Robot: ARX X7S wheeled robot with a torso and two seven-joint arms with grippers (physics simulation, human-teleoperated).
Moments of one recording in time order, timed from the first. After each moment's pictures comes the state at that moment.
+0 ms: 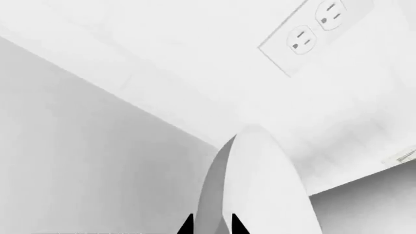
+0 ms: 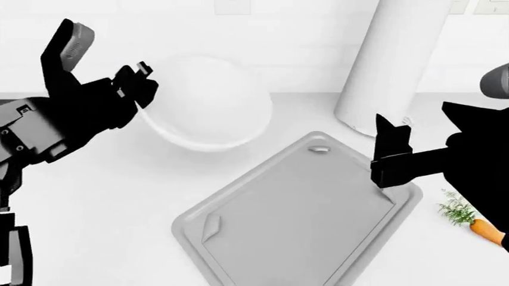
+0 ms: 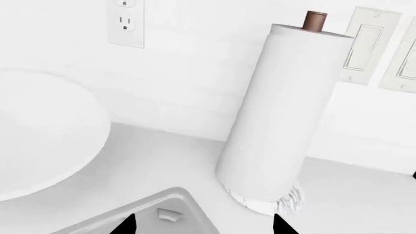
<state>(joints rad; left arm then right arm) -1.09 -0.49 0.08 -0.37 -1.53 -0.95 -0.52 1.01 0.92 -0.13 -0.62 2.05 1.15 1.21</state>
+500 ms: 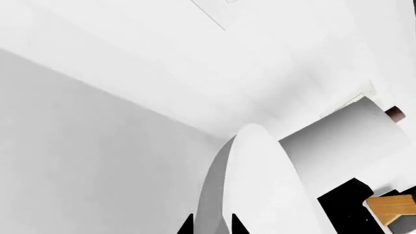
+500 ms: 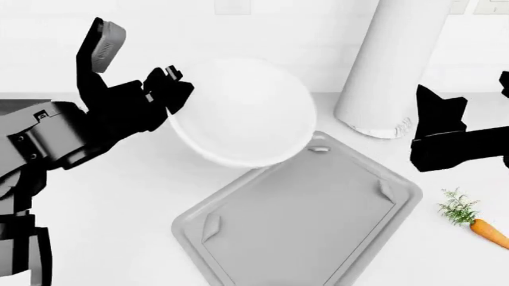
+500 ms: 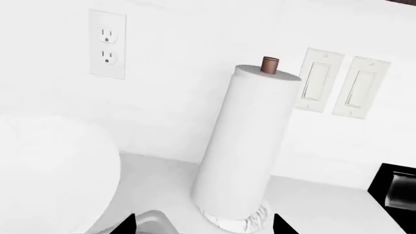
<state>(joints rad) -1.06 -0.43 0.08 -0.25 -1.68 -1.01 -0.57 1.22 1.04 -0.19 -0.63 2.24 1.10 1.35</state>
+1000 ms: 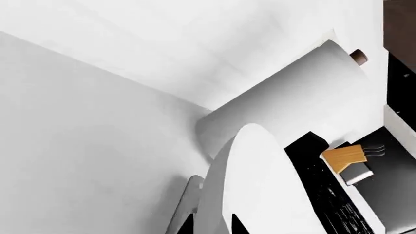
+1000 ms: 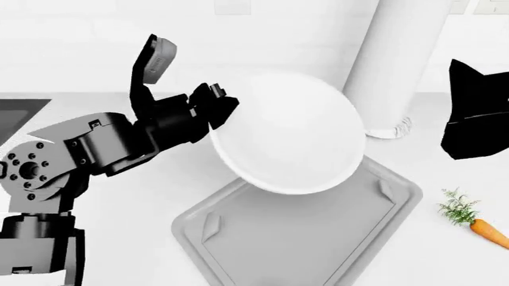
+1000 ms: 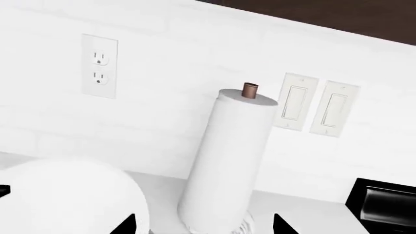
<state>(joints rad) -1.05 -0.32 0.16 -0.28 -1.67 -1.03 -0.46 1.41 1.11 -0.27 -0.63 2.36 1.08 1.42</state>
